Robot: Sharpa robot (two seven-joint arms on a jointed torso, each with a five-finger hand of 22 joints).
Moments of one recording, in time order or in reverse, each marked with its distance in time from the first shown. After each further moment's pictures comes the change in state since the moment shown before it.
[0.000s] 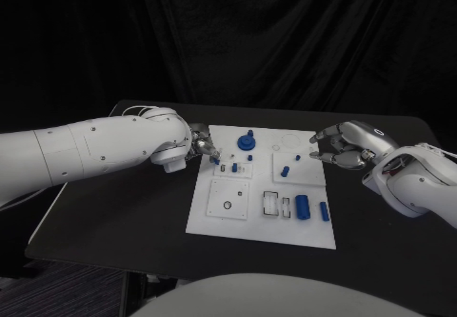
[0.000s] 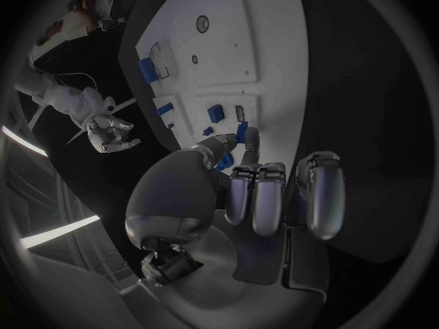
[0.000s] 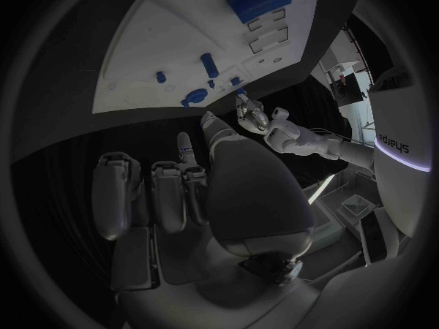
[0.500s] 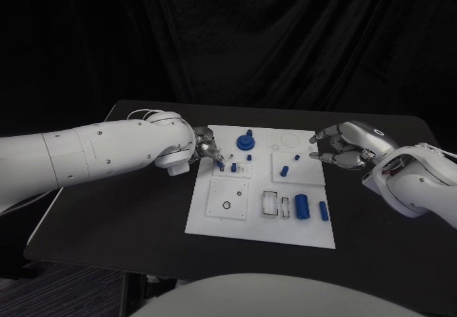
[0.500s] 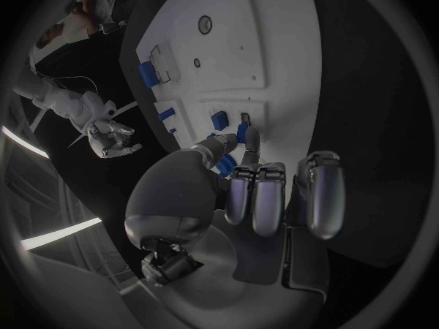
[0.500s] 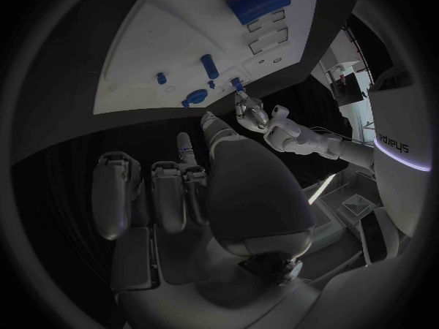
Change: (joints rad) left arm -0.015 0.020 0.000 -0.004 -0.009 -0.005 0.008; left_hand -0.010 -0.003 0.022 -0.016 0.000 -0.001 0.000 -0.001 -0.001 0.000 0.000 0.000 0.000 0.000 0.000 0.000 0.000 0.000 0.000 0.000 -0.005 0.000; right arm 0.000 -0.002 0.000 0.003 0.001 0.001 -0.001; right_hand 0.000 0.000 0.000 0.000 0.004 0.000 0.000 0.000 -0.002 0.000 0.000 0.000 0.001 0.000 0.000 0.000 0.000 0.000 0.000 0.000 -0.004 0.000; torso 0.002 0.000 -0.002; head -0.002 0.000
